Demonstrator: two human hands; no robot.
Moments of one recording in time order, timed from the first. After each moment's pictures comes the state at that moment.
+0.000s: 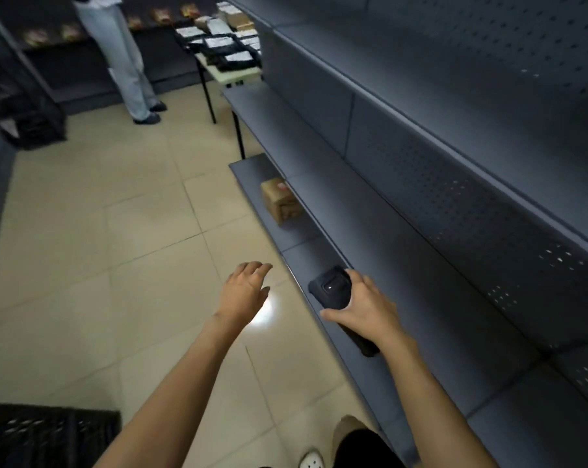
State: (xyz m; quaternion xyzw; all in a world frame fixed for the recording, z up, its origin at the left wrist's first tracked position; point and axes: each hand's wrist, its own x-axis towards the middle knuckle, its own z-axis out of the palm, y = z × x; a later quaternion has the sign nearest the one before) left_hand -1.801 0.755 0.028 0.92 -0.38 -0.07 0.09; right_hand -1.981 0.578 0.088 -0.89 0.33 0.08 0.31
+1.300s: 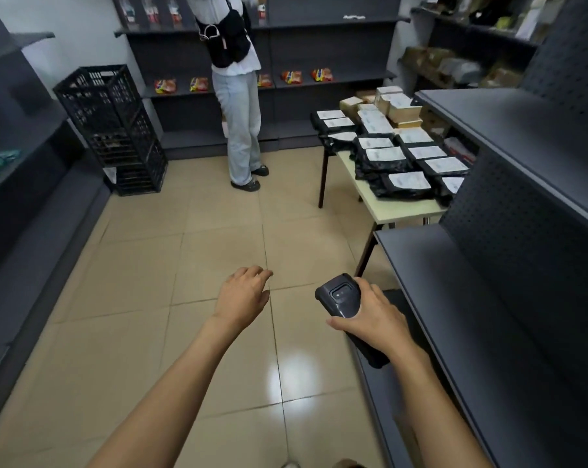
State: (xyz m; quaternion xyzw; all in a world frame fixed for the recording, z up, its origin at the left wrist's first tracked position) left_hand -0.775 0.758 0.076 0.96 -0.26 0.00 0.06; right_hand -0.904 0.530 0.121 -0.93 0.18 0.06 0.31
